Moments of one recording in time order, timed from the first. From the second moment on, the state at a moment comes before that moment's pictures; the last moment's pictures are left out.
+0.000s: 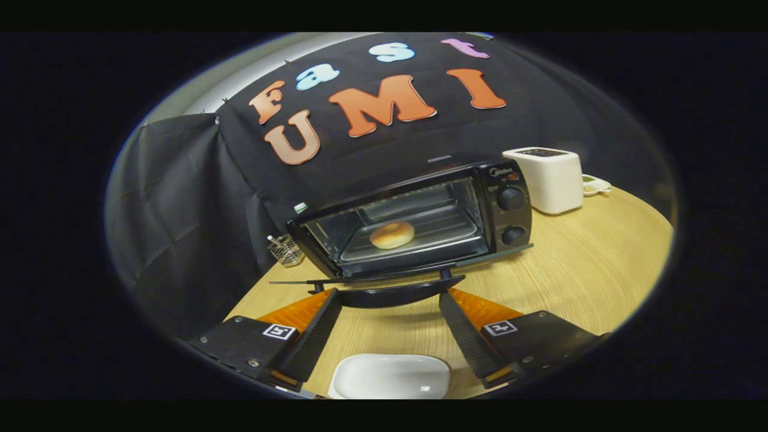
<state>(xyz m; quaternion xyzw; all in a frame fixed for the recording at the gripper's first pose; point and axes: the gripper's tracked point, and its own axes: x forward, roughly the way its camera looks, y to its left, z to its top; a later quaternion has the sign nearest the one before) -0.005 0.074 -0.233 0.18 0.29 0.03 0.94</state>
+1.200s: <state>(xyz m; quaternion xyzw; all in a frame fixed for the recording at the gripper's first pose) 0.009 0.054 -0.148 0.06 0.16 0.02 0.99</state>
